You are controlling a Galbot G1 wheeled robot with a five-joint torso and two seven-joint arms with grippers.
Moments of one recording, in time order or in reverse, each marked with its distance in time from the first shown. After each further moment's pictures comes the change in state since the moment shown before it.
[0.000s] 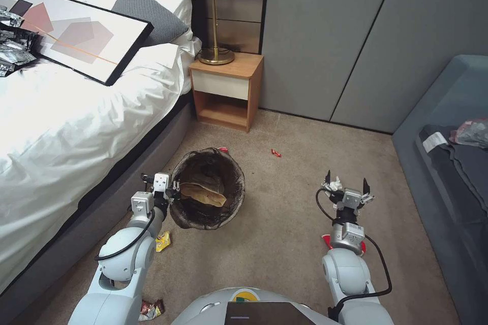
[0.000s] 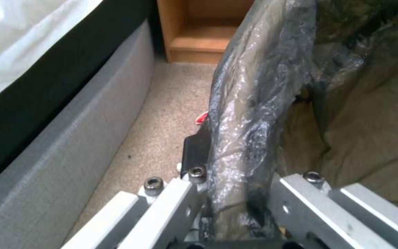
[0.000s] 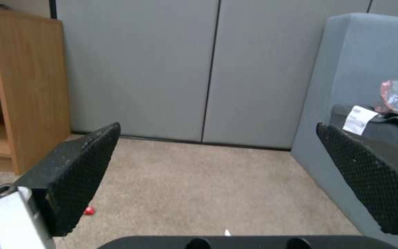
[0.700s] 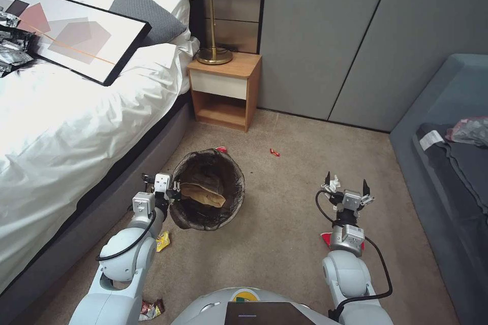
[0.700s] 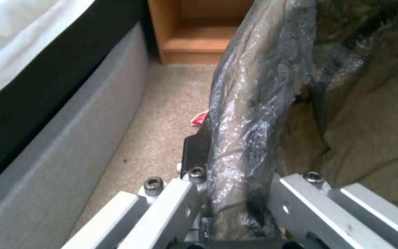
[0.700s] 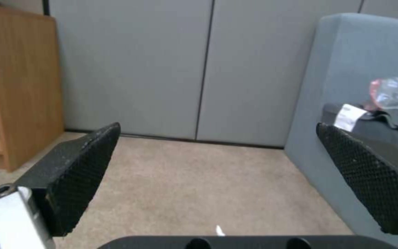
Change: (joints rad) left arm 0.002 0.001 0.006 0.004 0.027 -0.010 0.007; right arm -0.015 -0.001 -0.001 0.003 -0.007 0.009 -0.001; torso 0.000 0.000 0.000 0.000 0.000
